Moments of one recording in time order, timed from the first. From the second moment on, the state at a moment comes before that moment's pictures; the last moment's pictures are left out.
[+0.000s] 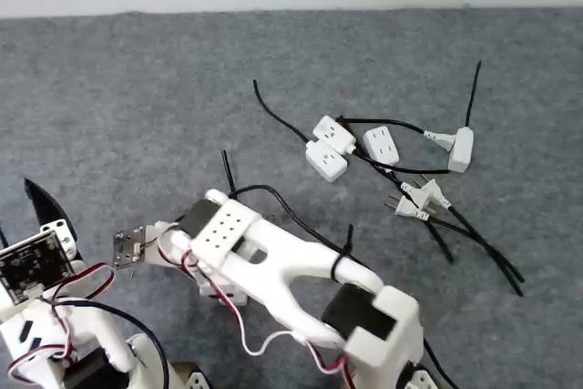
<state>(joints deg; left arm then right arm) -41.1 -102.9 73.8 46.8 -4.3 -58.1 21.6 3.6 76.6 38.7</state>
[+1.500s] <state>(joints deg) -32.4 -102.8 83.8 53.2 -2.5 -41.9 -3.0 -21.0 100.4 16.7</state>
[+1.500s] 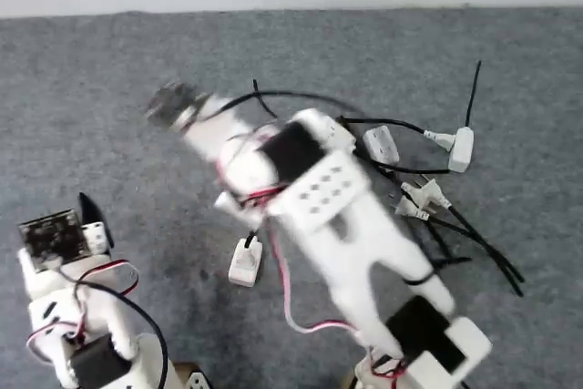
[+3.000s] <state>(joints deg) -29.7 -102.7 89.0 49.9 -2.9 -48.3 31.2 -19.2 82.4 -21.8</state>
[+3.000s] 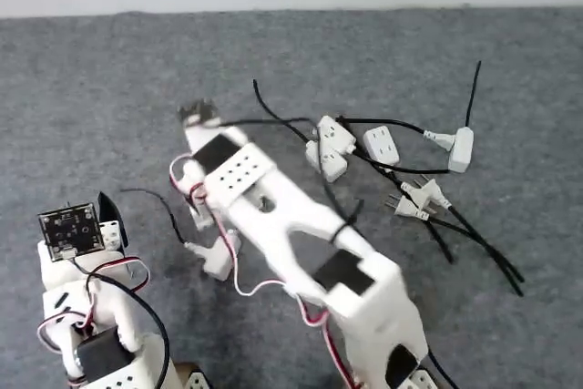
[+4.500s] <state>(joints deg) -29.7 -102.7 90.7 49.1 -3.0 -30.4 19.1 -22.9 98.7 -15.5</state>
